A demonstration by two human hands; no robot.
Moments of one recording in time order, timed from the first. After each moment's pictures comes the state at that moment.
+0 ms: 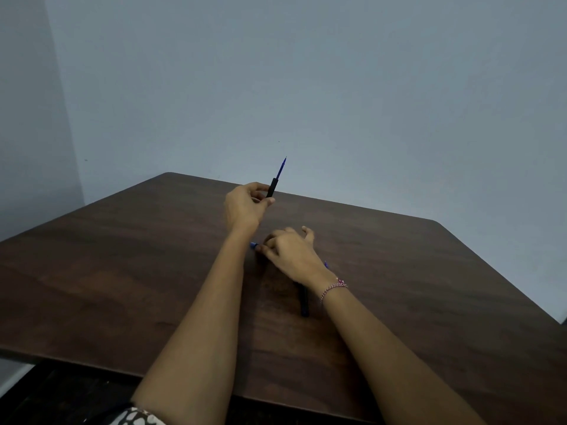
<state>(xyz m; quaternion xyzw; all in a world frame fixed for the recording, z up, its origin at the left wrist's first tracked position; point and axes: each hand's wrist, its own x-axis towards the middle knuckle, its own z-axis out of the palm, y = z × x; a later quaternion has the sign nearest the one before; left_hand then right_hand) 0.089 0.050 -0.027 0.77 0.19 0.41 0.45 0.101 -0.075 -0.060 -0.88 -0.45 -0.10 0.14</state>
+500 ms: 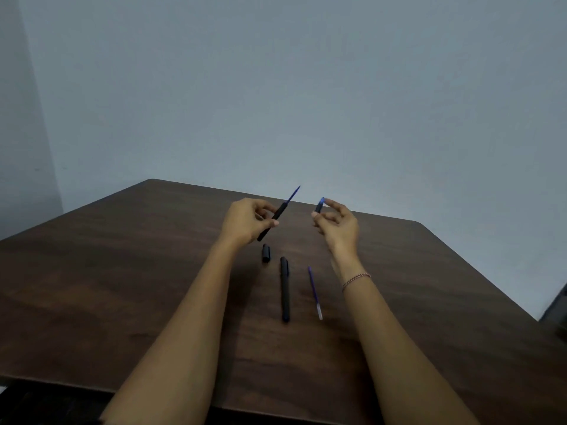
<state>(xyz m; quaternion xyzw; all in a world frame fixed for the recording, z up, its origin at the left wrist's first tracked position) 0.102 0.039 -0.037 0.86 0.08 0.29 0.41 0.144 -0.133 -0.031 -0.68 -0.15 -0.10 0.72</state>
